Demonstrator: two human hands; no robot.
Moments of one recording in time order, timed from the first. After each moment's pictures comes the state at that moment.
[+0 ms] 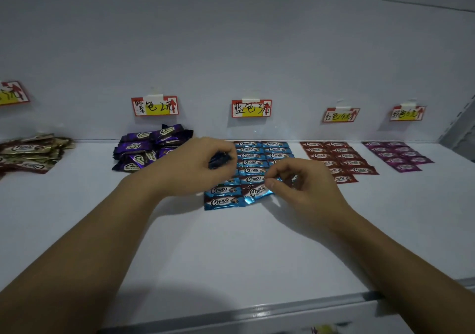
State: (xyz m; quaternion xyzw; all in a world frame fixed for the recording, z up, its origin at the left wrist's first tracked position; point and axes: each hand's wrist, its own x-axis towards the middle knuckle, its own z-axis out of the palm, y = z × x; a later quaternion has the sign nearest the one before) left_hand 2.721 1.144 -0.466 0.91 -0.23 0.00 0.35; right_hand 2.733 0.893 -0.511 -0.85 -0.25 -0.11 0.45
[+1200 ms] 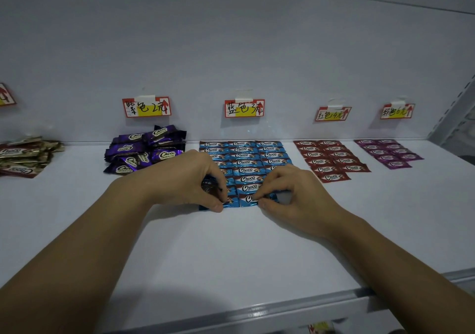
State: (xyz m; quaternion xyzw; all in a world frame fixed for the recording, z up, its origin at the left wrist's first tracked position) left_hand 2.729 1.151 -0.480 0.94 -0.25 -0.09 0.23; right_hand 2.729 0.888 -0.517 -0.88 -0.33 -0.09 0.33
